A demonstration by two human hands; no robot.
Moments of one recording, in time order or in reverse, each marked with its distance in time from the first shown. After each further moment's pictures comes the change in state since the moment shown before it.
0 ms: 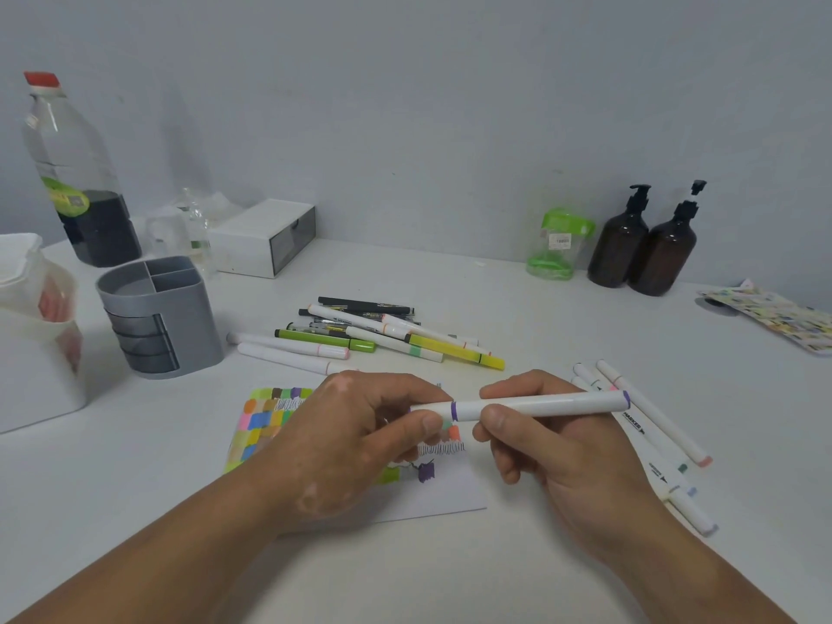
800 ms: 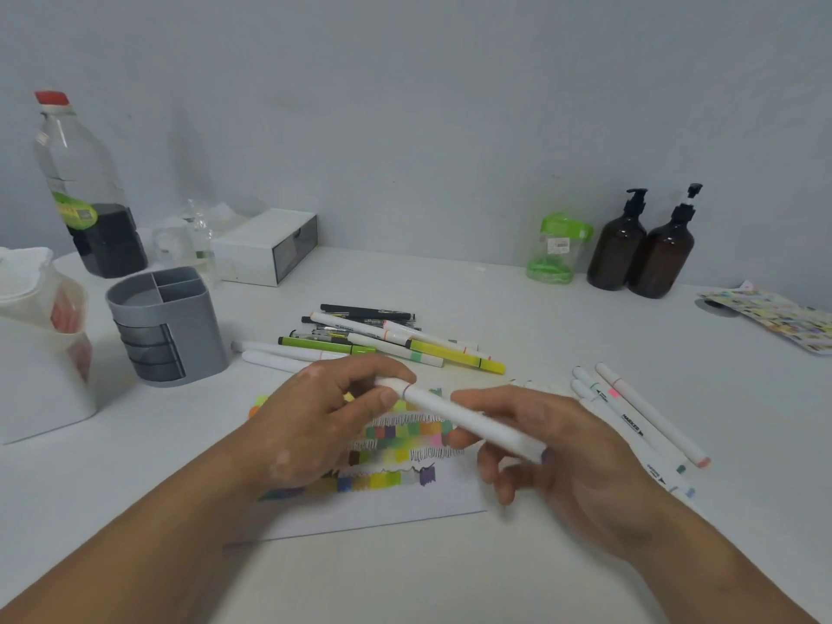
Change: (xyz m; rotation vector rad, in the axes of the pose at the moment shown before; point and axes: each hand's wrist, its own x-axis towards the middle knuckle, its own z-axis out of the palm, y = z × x) left_hand 0.012 -0.025 -0.024 0.147 0.073 0.005; right_hand 0.001 -0.008 -0.011 0.097 -0.320 0.123
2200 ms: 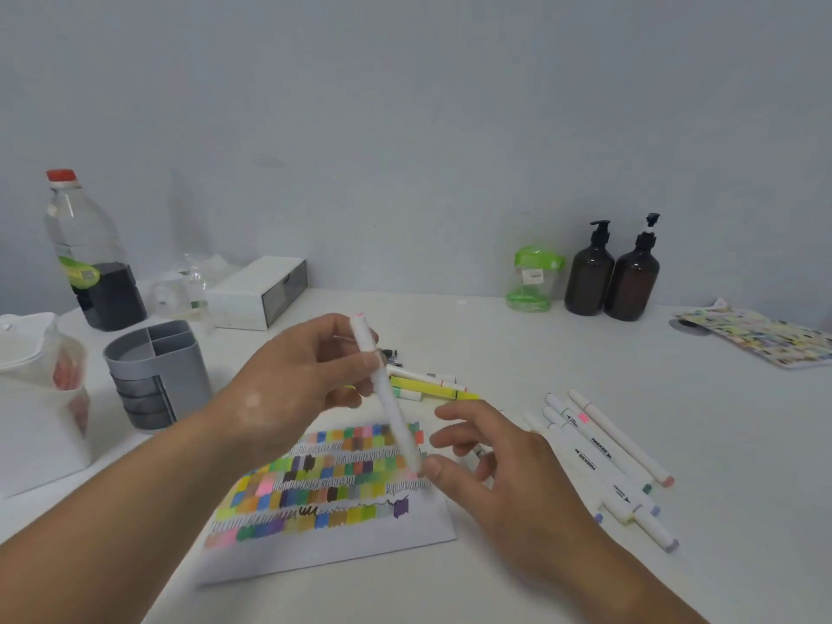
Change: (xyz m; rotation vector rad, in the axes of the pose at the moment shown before) left_hand 0.029 0.057 -0.026 -0.564 0.066 -0.185; right_hand -0.001 0.009 0.007 -0.811 0.317 -0.092
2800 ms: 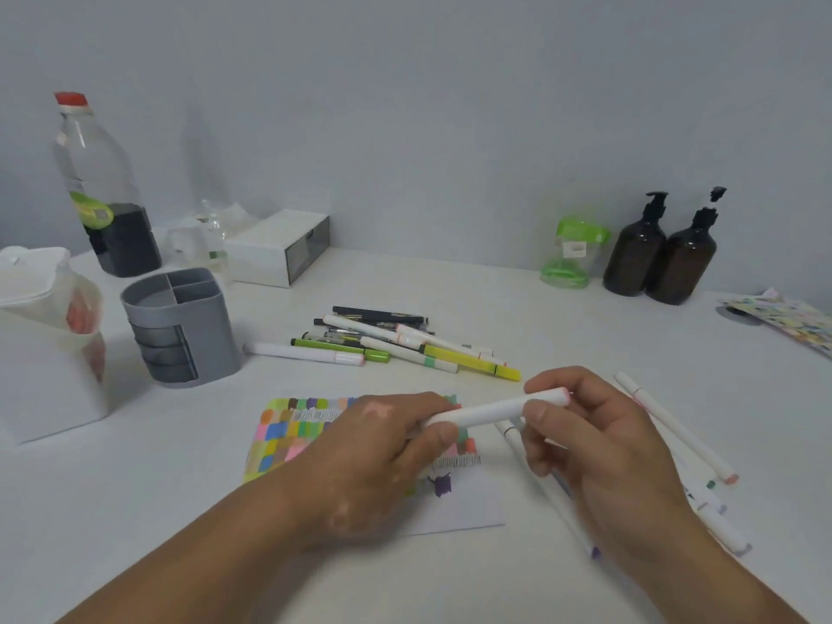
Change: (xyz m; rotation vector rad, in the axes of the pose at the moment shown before) left_hand -0.033 -0.059 0.020 0.684 -0.248 0.218; right_hand 0.008 0.003 -0.001 0.746 0.105 0.093
